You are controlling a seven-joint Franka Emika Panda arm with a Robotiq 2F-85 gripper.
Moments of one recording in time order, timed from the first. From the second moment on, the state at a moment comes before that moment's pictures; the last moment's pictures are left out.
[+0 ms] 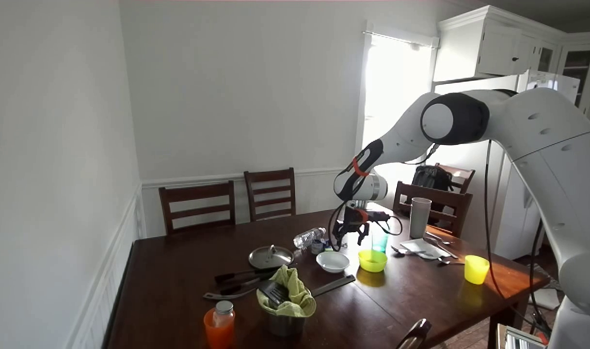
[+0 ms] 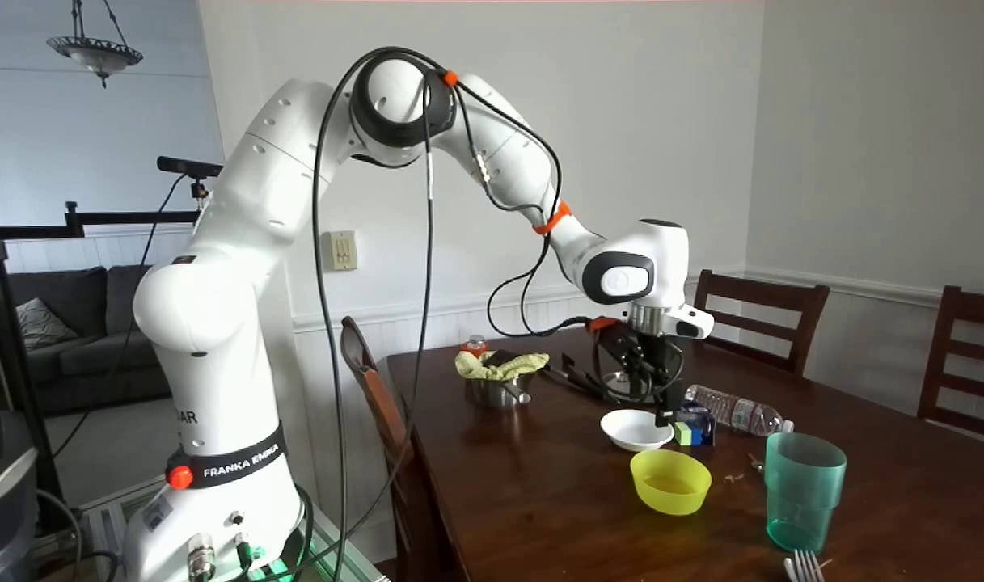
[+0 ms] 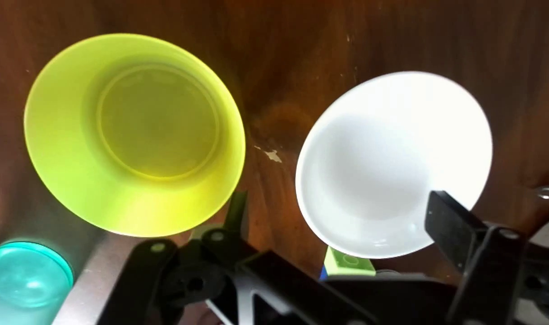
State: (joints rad) arm -0.38 0.61 -0.16 -1.81 0.27 2.44 -0.08
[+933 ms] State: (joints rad) arm -0.51 0.75 -0.04 -1.68 0.29 2.46 -0.35
